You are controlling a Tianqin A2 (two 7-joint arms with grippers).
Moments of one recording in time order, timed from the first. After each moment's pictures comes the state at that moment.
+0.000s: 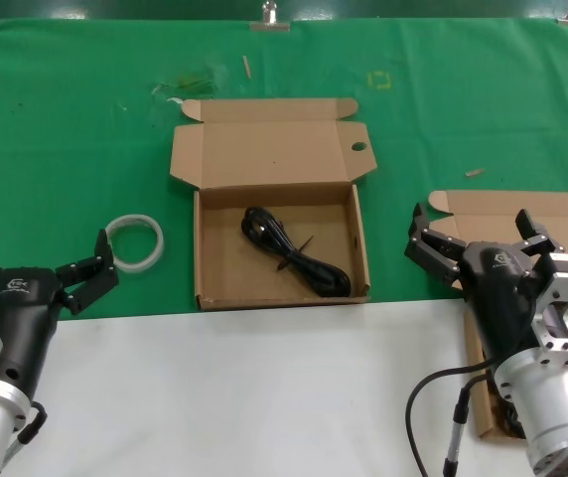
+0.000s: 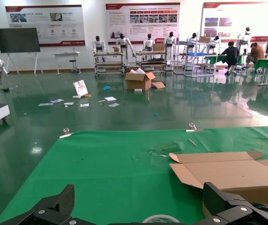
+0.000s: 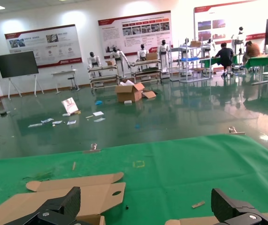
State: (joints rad) left arm 0.00 -0.30 1.60 -1.60 -1.80 0.00 0.00; right arm 0.01 0.06 -1.62 1.60 1.83 0.03 -0.05
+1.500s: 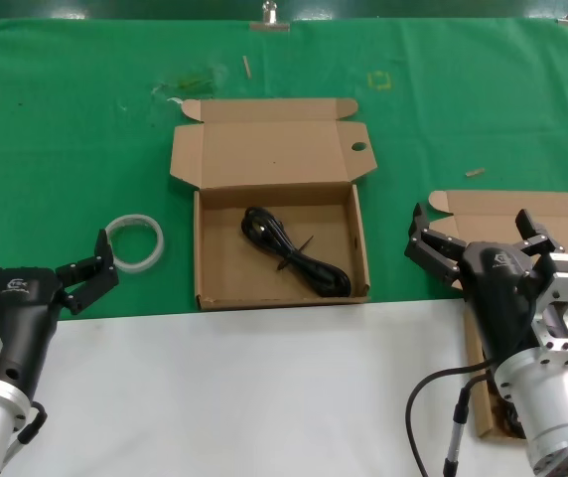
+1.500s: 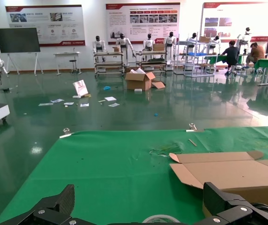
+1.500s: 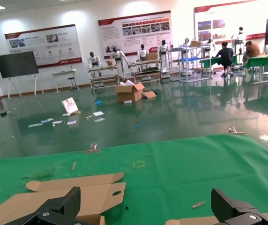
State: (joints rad) left arm 0.00 -0.30 1.60 -1.60 -1.80 0.00 0.00; right arm 0.01 0.06 -1.62 1.60 1.83 0.03 -0.05
